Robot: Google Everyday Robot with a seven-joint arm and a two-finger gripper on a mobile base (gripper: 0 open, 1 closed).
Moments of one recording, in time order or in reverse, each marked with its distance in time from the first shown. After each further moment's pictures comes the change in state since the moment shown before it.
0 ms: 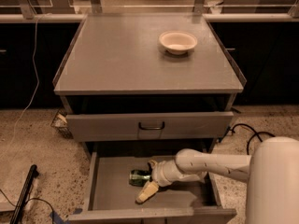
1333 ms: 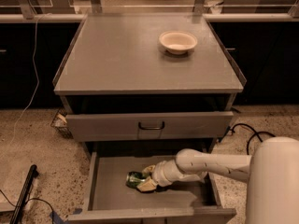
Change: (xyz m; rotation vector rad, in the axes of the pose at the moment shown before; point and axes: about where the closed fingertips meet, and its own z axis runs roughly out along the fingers) arm 0.000 0.000 0.000 0.000 0.000 0.000
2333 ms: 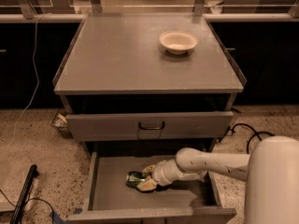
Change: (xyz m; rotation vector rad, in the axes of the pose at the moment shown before) arm 0.000 0.000 0.001 -0.016 0.002 0.013
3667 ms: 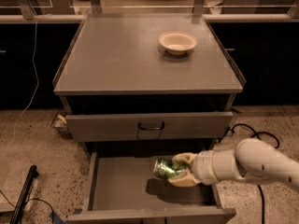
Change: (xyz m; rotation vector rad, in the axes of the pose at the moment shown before) arm -0.065 0.073 -0.242 0.136 -0.077 -0.135
